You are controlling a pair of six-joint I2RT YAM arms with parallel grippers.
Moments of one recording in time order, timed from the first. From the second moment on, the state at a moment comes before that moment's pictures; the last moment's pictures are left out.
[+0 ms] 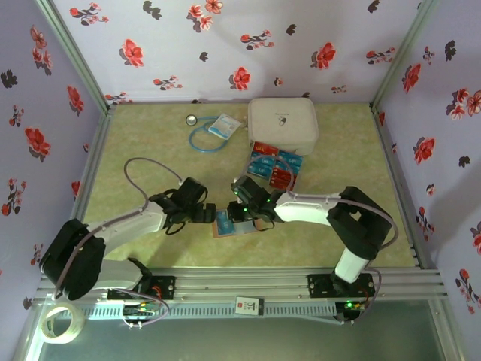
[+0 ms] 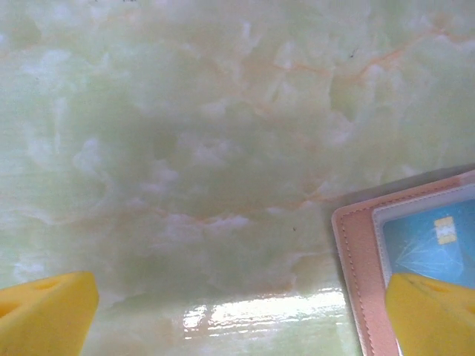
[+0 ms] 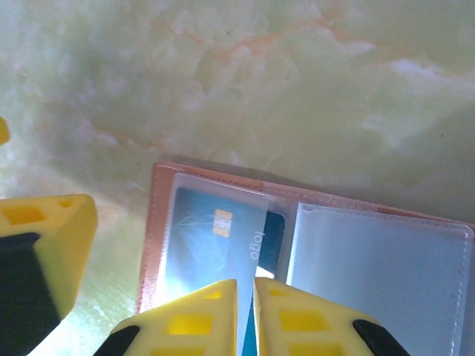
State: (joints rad) left arm -0.71 1.30 0.66 -0.47 -0.17 -0.56; right arm 0.95 1.68 0.90 -0.15 -0.13 0.70
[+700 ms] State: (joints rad) left arm -0.71 1.34 0.60 -0.47 -0.12 -0.56; right arm 0.99 1.64 0.83 -0.10 -0.13 0.76
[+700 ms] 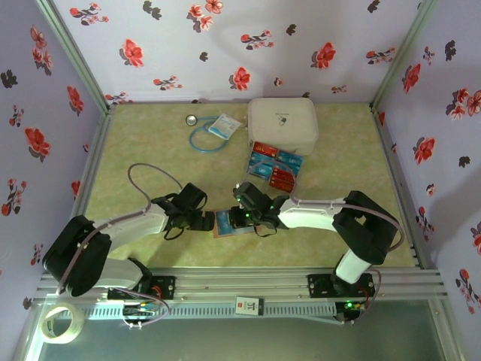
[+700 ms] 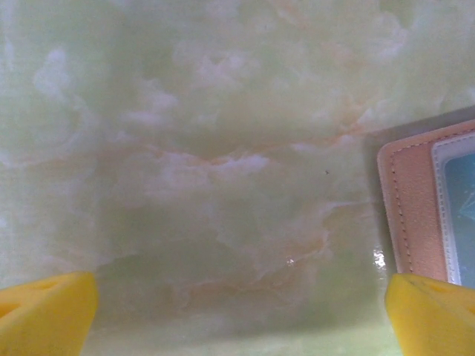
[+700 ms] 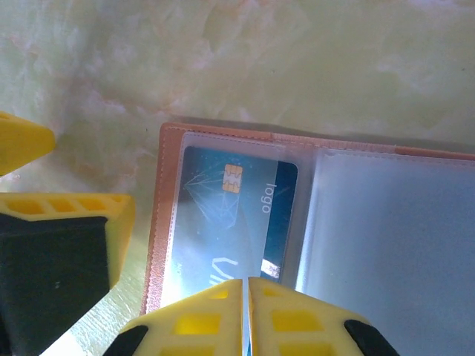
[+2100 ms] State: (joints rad) left arm -0.75 1.25 0.64 -0.46 -0.08 -0.65; right arm 0.80 1.55 0.83 -0.18 -0.15 0.67
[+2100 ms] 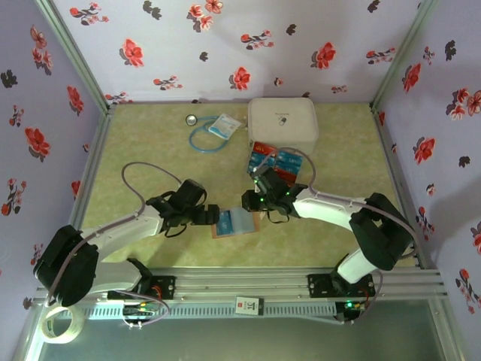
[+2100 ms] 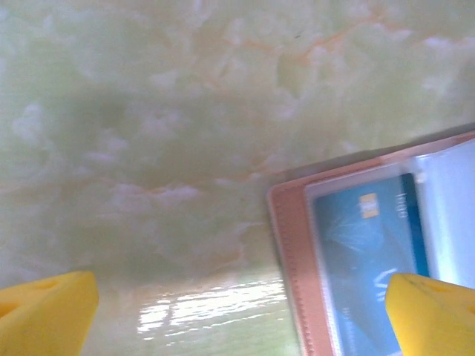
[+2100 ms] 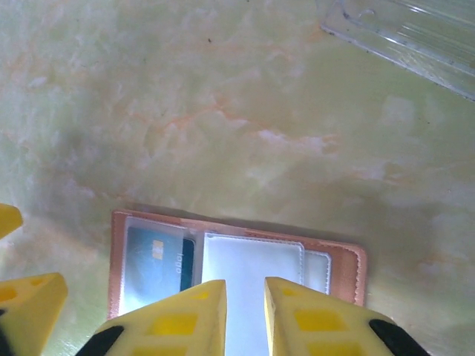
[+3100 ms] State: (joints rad) left arm -0.90 1.42 0.70 -0.34 -0.08 -0.73; right arm 0.80 1.70 0.80 -0.04 -0.28 0.70
